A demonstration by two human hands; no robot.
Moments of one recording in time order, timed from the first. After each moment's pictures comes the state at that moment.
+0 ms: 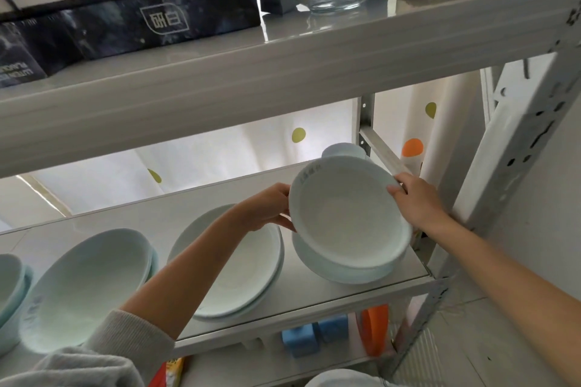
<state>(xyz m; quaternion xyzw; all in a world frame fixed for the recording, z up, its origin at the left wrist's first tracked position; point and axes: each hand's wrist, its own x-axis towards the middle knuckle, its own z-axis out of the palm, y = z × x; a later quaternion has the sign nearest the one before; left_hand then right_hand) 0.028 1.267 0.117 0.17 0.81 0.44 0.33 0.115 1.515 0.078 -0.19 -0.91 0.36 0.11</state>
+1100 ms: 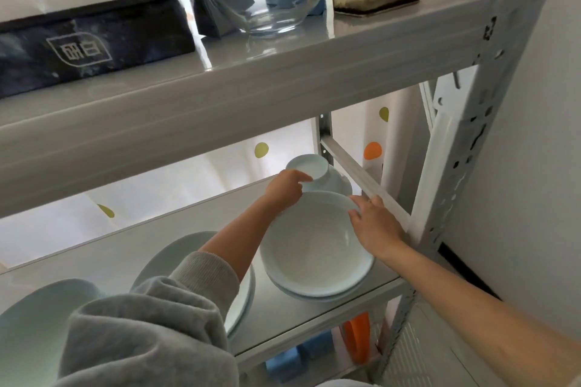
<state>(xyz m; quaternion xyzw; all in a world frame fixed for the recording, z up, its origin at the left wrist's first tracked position) -0.042 1.376 0.075 0.32 0.93 0.19 0.08 0.121 1.496 0.047 -0.24 -0.93 0.26 0.09</state>
